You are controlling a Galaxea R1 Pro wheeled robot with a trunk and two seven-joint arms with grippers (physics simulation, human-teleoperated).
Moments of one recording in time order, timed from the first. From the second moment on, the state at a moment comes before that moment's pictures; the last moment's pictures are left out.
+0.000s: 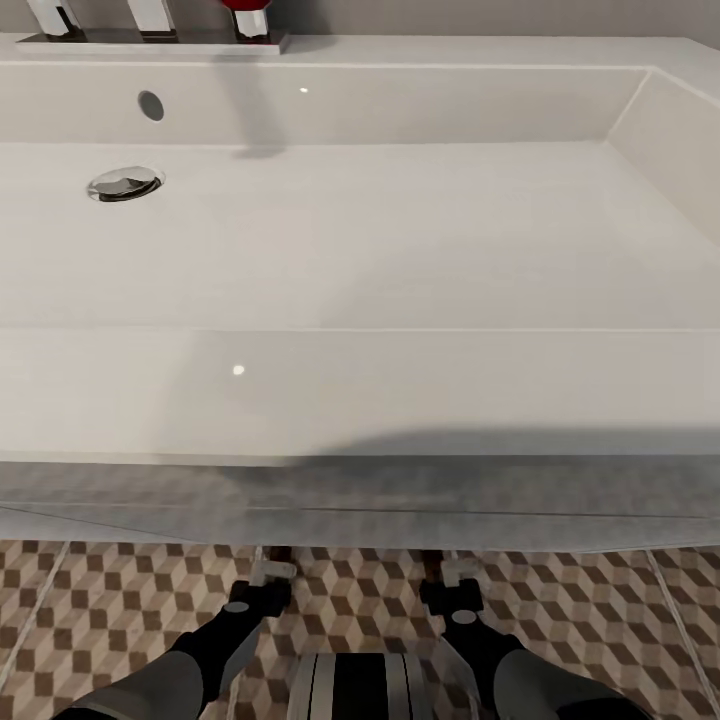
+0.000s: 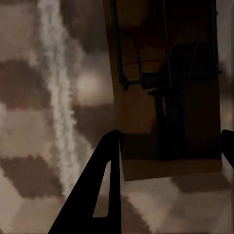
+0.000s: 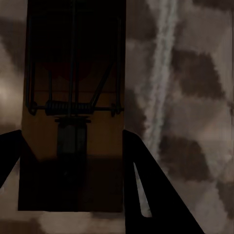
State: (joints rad) left arm -0.67 -0.06 -0.23 -0.19 0.10 -0.02 0.14; right arm -0.70 0.14 0.07 -0.07 0.12 -0.17 -0.30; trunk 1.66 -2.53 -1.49
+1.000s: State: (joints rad) left arm -0.67 -0.07 -0.23 -0.20 0.10 -0.02 0.14; right arm -0.70 0.17 0.07 -0.13 0.17 -0.17 -0.30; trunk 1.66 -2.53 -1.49
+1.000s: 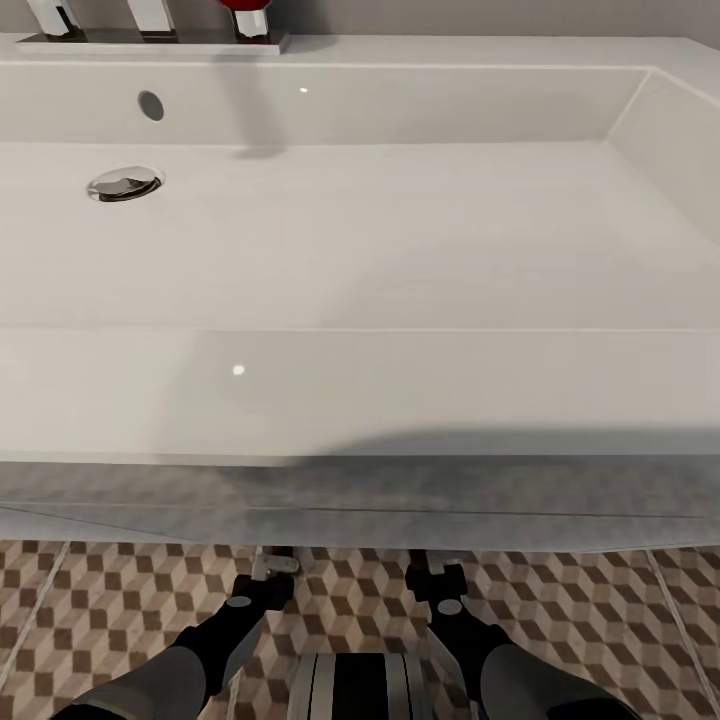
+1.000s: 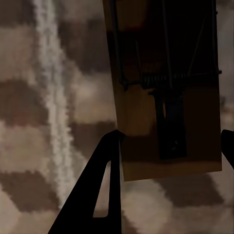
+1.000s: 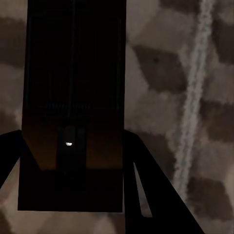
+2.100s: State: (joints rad) left arm -0.67 -0.07 -0.23 -0.25 0.10 -0.02 0.14; right arm -0.70 0.17 0.07 -0.13 0.17 -0.17 -0.29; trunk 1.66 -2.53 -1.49
